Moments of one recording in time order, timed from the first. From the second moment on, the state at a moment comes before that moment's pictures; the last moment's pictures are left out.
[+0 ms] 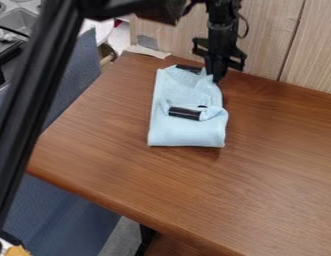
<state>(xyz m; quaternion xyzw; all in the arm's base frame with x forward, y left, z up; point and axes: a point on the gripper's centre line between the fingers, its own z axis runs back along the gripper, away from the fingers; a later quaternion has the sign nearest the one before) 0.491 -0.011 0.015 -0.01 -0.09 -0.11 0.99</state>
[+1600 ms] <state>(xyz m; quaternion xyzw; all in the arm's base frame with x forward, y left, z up) 0.354 -0.015 0.048 0.00 -0.17 -0.11 0.98</state>
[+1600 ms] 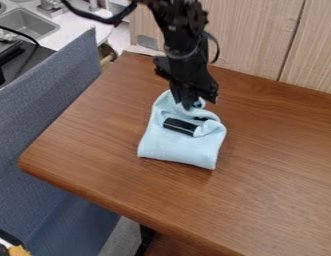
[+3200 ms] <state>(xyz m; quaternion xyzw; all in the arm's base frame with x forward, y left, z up) 0.342 -0.012 0.006 0.00 -0.13 -0.13 0.98</state>
